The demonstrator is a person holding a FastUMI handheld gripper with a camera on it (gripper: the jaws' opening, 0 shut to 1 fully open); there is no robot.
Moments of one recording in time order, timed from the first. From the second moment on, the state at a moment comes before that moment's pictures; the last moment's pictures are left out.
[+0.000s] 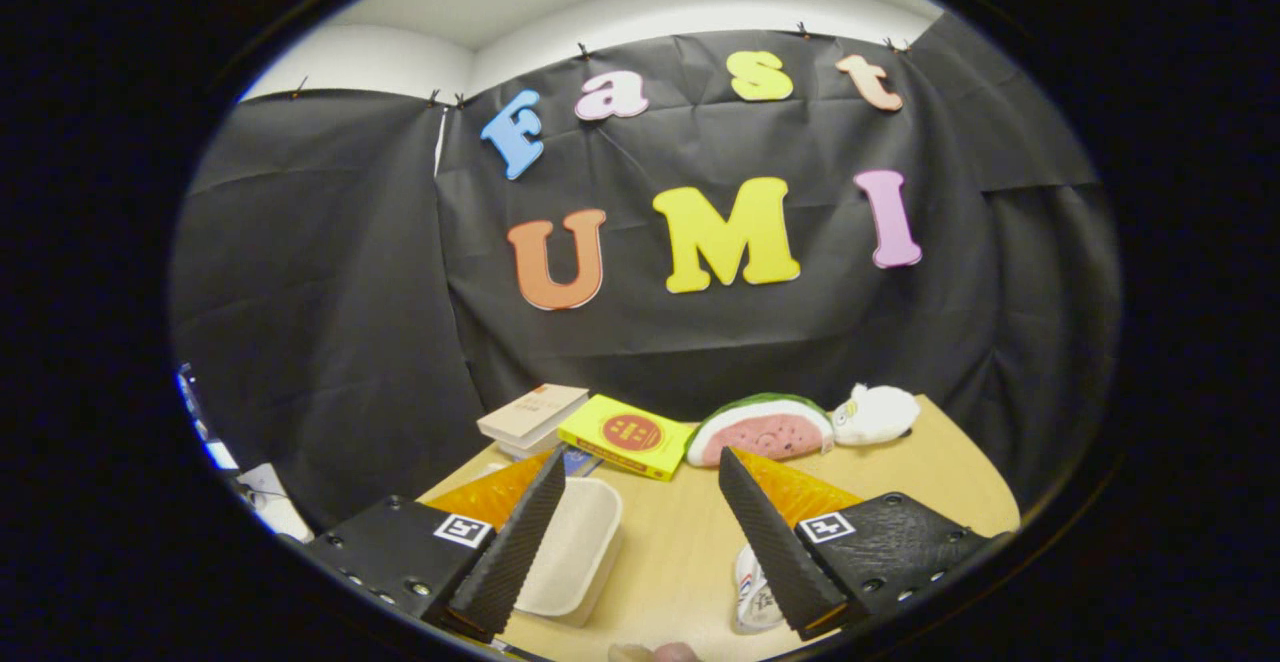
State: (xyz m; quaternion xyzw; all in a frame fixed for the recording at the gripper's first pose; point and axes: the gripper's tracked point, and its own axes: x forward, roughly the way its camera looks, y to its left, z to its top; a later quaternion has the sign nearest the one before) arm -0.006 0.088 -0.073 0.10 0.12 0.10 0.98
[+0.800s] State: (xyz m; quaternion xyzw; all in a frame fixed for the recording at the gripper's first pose) arm 0.013 0.184 -0.254 0.32 0.38 0.16 0.86
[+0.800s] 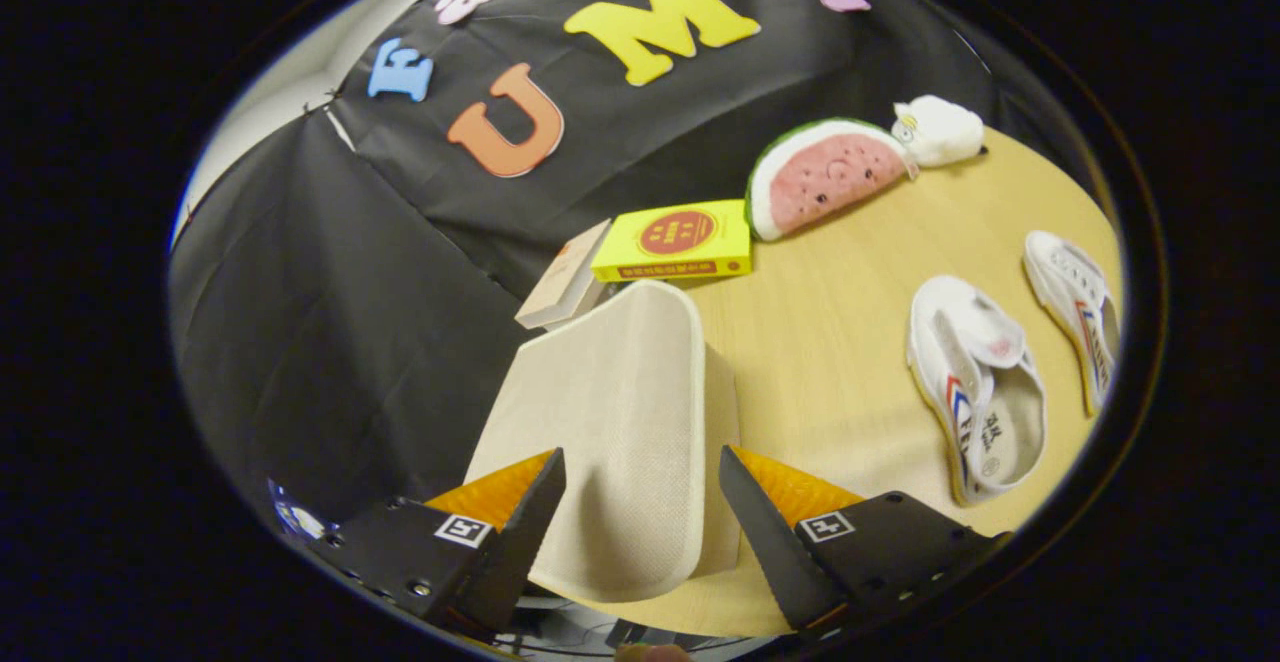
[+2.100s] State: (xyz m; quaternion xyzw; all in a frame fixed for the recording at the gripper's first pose) arm 0.010 0.243 -0.085 0.35 0.38 0.25 0.82
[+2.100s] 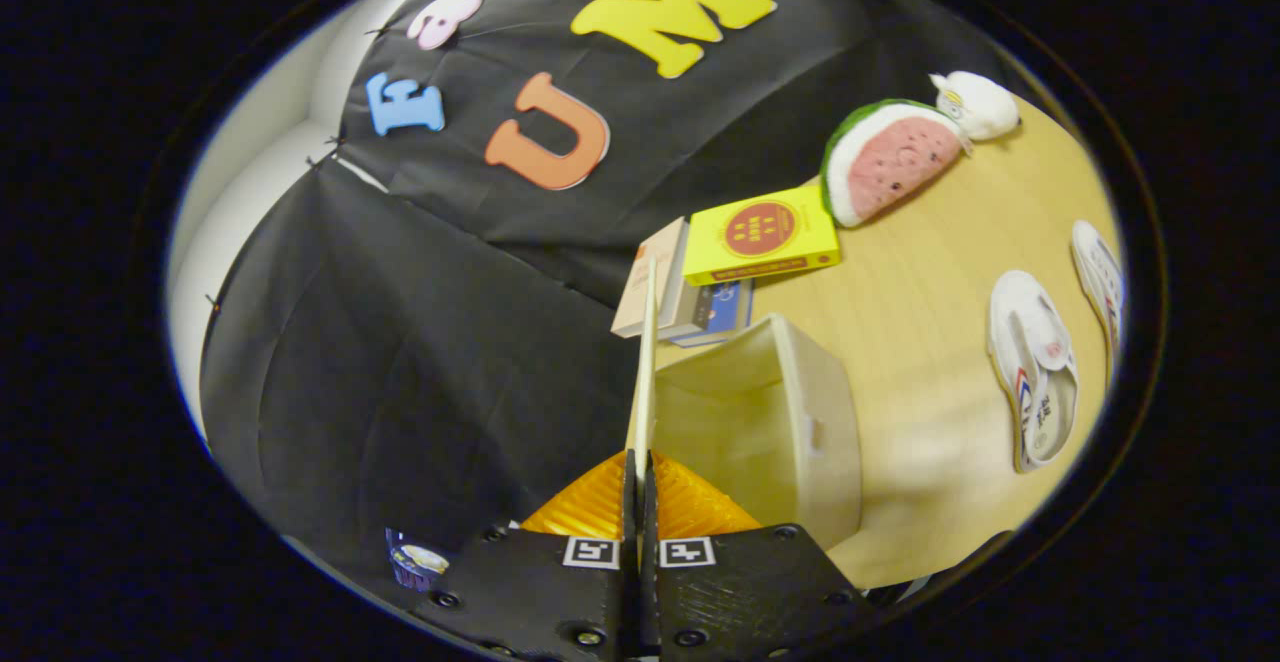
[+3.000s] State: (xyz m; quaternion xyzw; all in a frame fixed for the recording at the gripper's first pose) arm 0.011 0.419 -0.018 0.12 0.26 0.35 0.89
